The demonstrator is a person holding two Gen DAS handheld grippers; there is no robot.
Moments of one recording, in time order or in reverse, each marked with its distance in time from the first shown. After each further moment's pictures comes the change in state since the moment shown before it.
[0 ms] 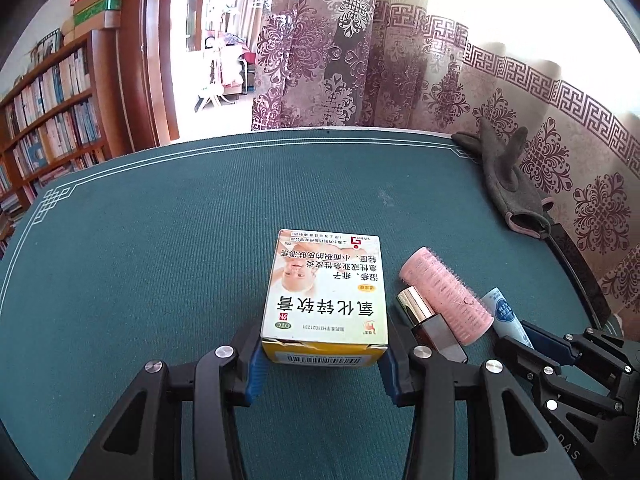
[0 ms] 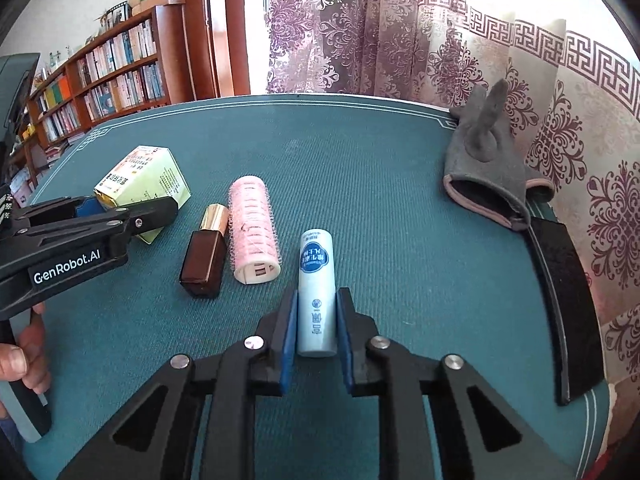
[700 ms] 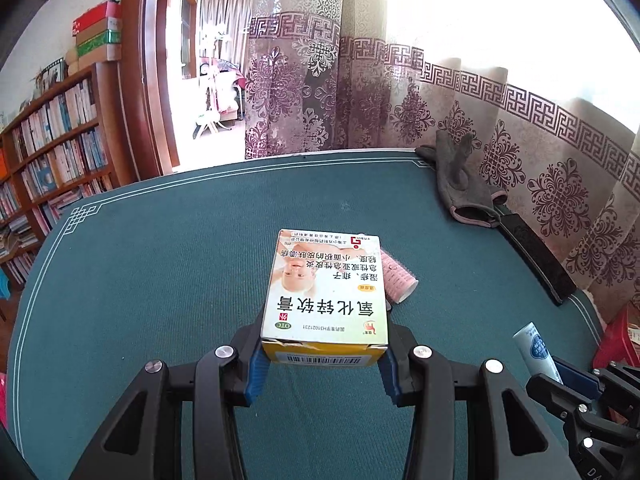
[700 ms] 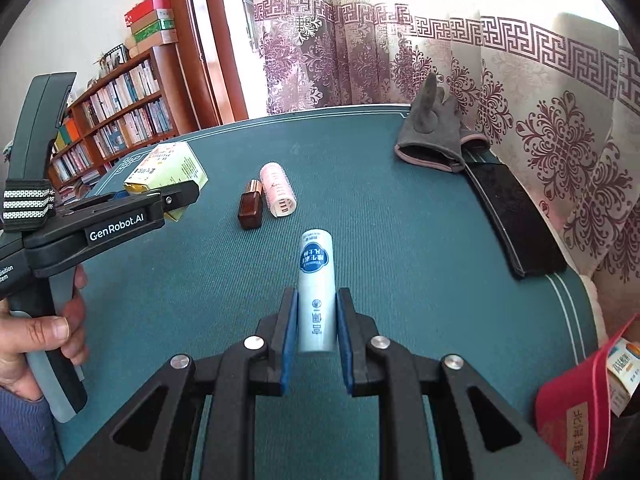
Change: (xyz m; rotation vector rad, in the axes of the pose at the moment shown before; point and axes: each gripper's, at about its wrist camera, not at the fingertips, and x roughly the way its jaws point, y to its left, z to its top) left arm -0.077 -0.034 -0.031 0.055 -0.086 0.006; right arm -0.094 -0.007 -0.059 0.091 -0.081 0.028
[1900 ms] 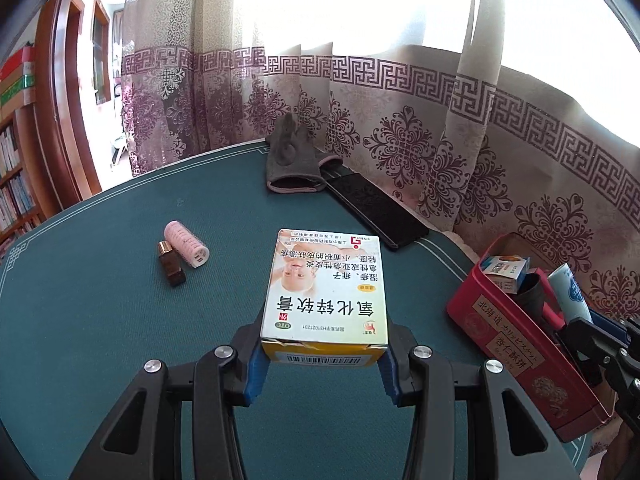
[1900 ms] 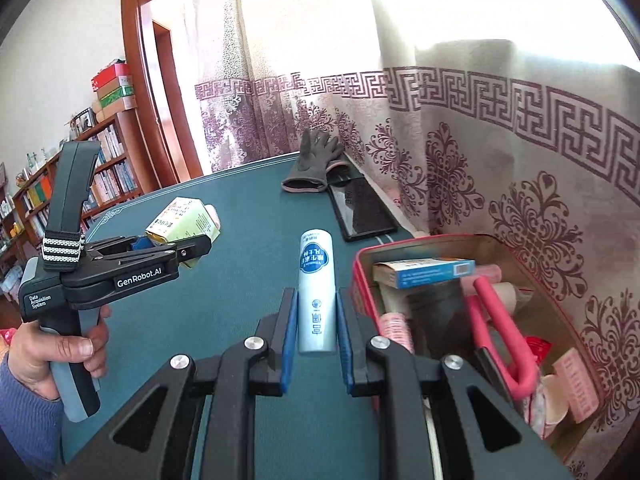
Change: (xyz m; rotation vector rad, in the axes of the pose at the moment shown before) left arm -0.068 -0.152 -0.041 0.200 0.034 -0.263; right arm -0.169 -0.089 -0.080 0.155 -0.187 -0.169
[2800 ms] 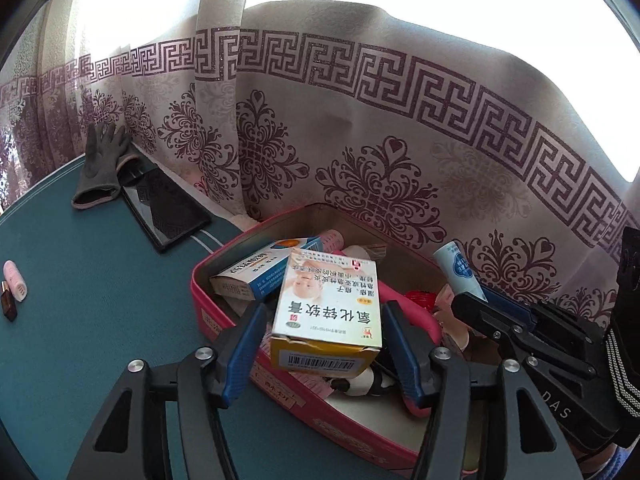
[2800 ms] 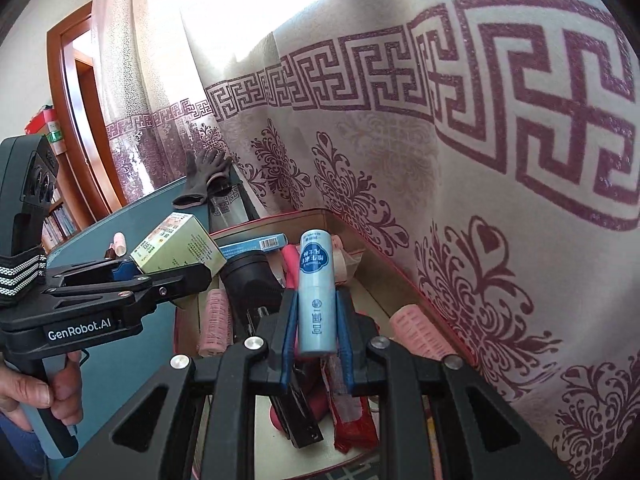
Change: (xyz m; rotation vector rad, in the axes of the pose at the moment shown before) left arm 0.021 -0.166 0.005 0.149 0.089 -0.359; right arm -0.039 -0.118 -0.027 0.172 -0.025 -0.177
